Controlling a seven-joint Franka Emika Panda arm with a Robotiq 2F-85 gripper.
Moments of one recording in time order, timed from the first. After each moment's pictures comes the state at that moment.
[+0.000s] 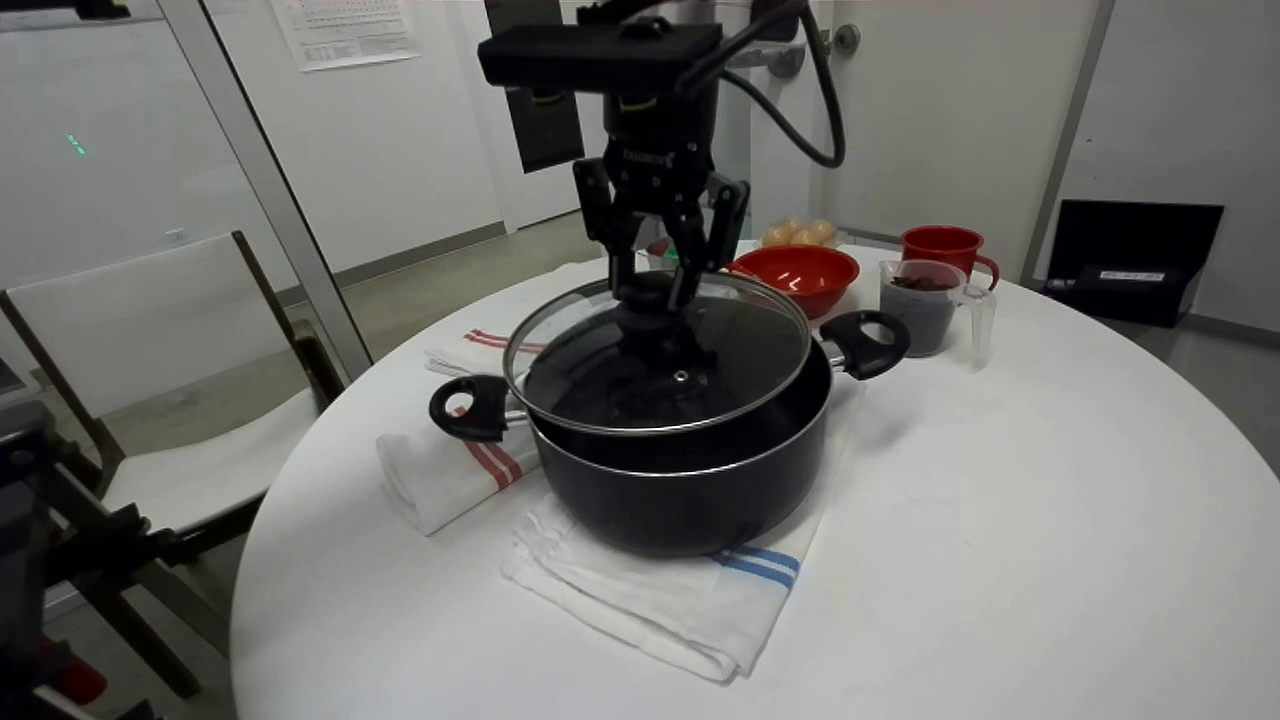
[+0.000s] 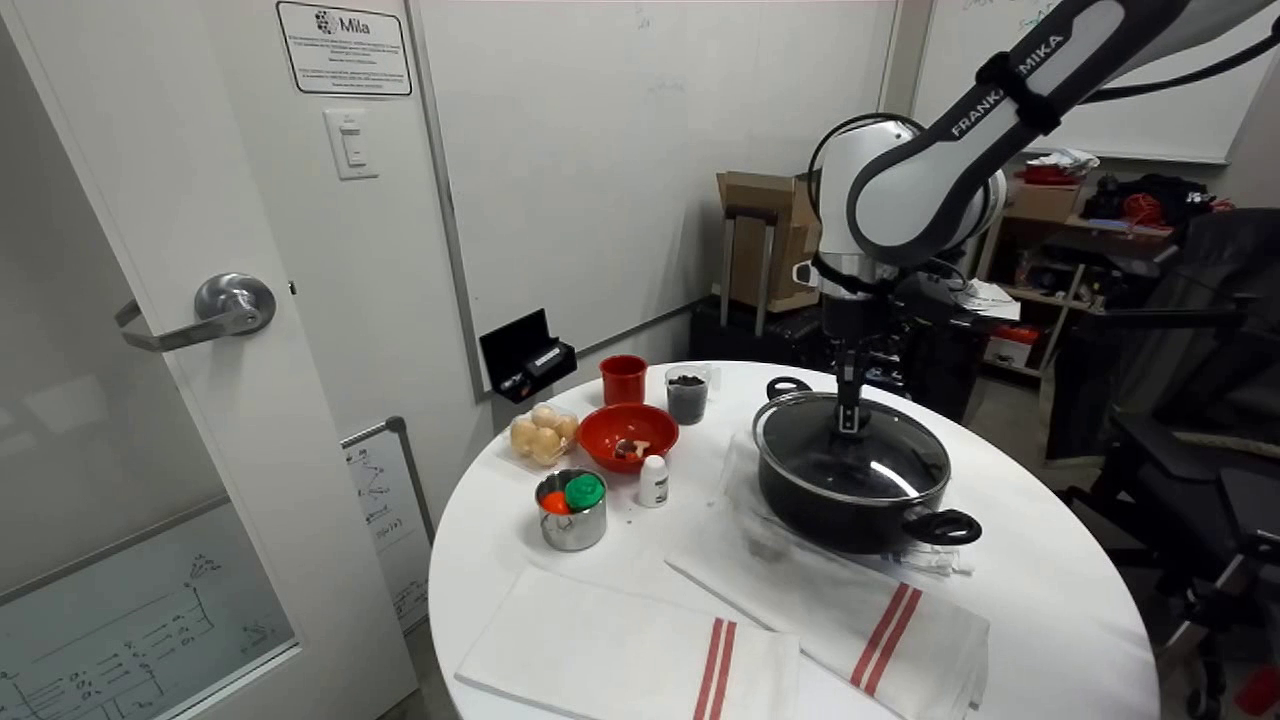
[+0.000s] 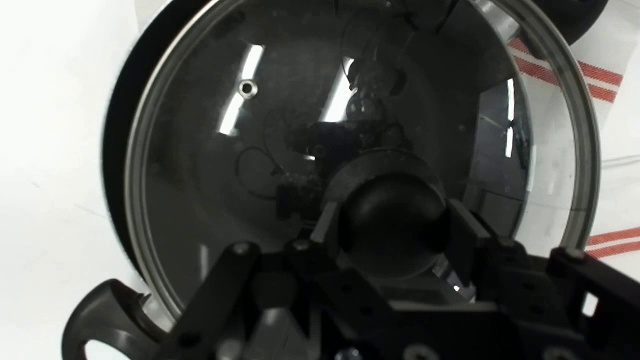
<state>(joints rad) -0.23 0.63 0.04 -1.87 -0.01 2.35 -0.40</state>
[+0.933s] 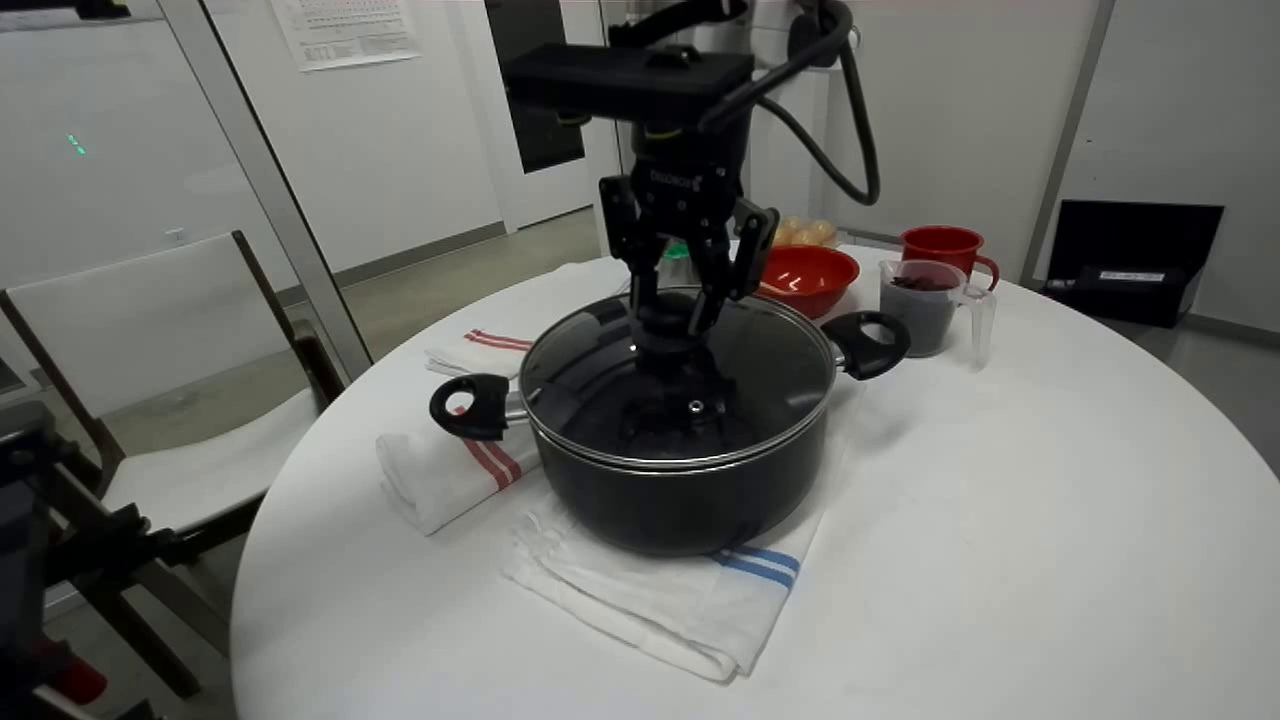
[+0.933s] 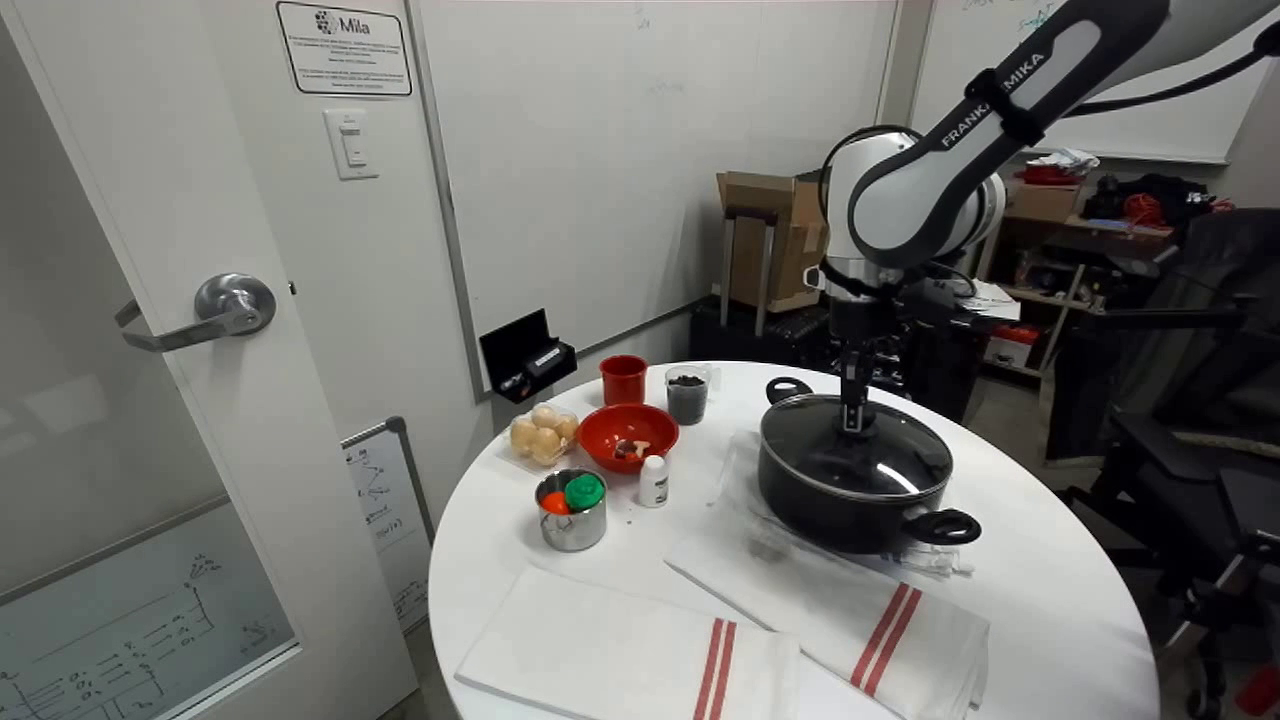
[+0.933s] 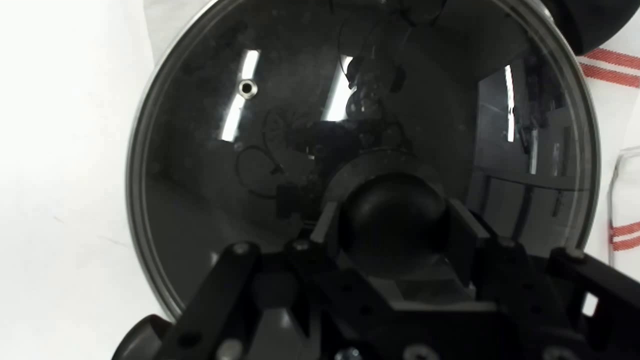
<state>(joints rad) -0.26 0.67 0.03 -1.84 0.02 2.35 -0.39</state>
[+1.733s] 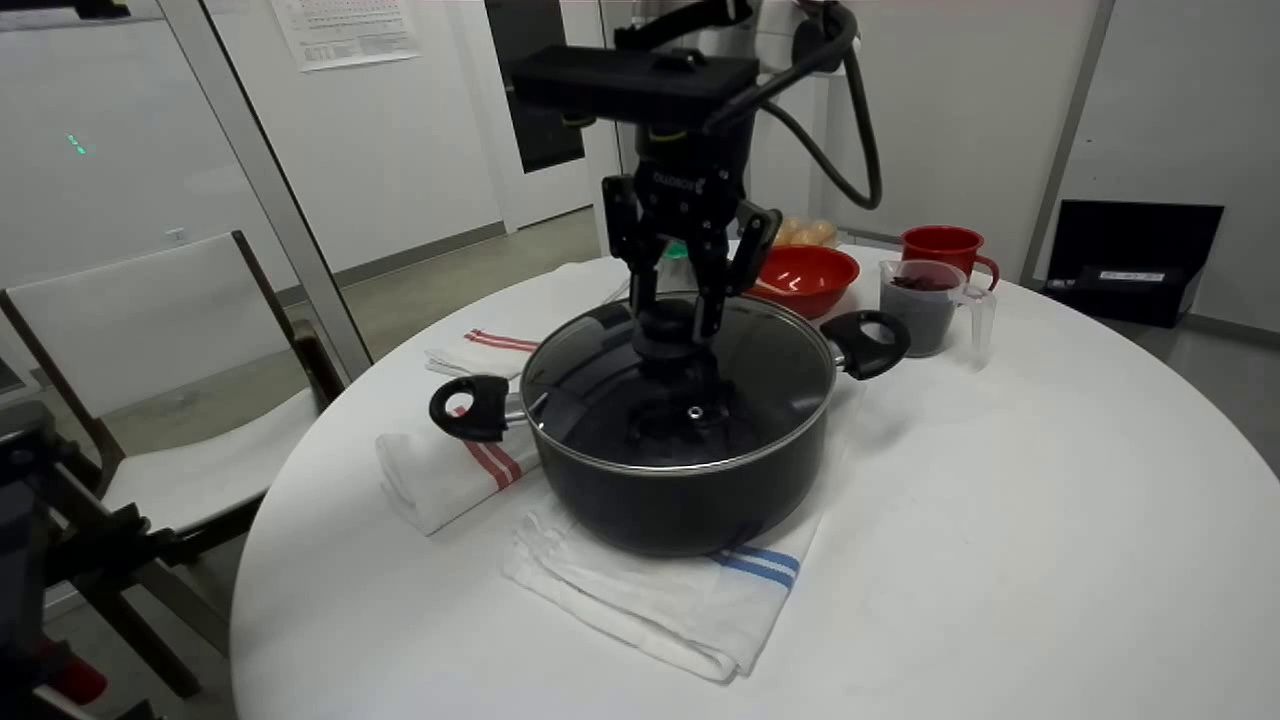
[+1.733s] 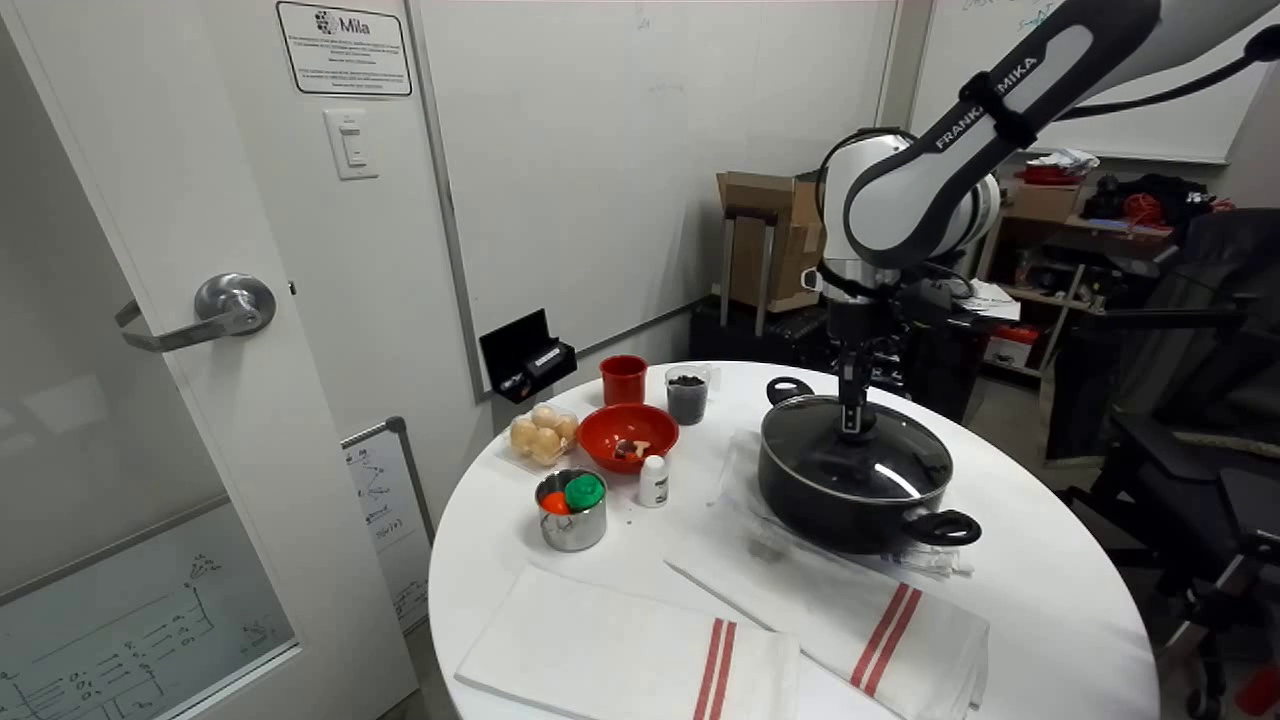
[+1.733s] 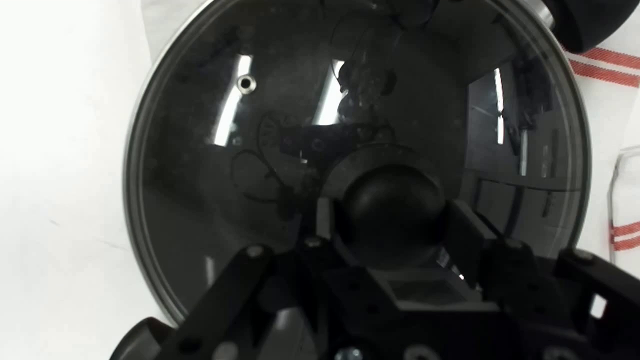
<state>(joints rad) -0.26 0.68 0.03 -1.82 0.02 2.33 -0.39</state>
